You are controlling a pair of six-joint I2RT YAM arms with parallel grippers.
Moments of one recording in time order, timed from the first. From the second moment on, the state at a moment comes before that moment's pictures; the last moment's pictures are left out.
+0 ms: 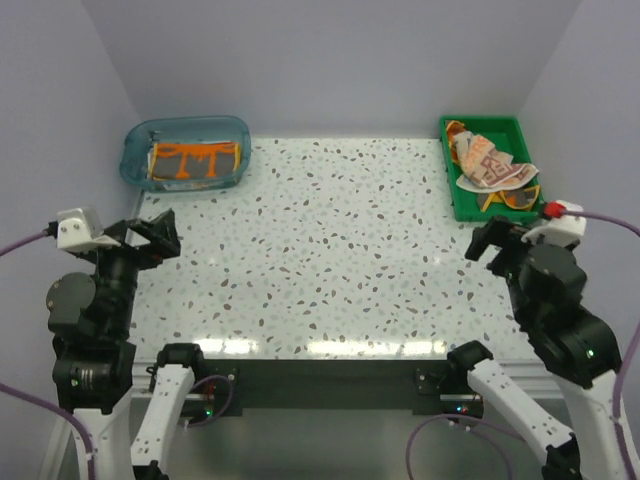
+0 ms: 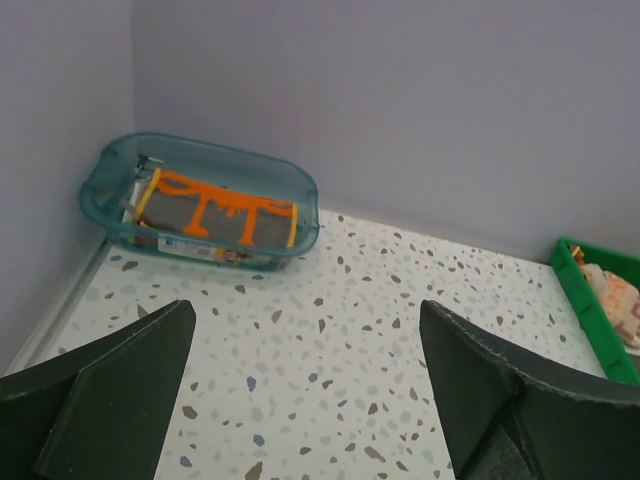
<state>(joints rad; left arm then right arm) 0.01 0.51 1.14 -0.62 -0.05 -0.30 0.41 0.65 1.20 -0.94 0.59 0.36</state>
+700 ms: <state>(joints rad) 0.01 0.31 1.02 -0.65 -0.20 -0.23 0.42 0.20 1.03 -0.95 0.62 0.20</state>
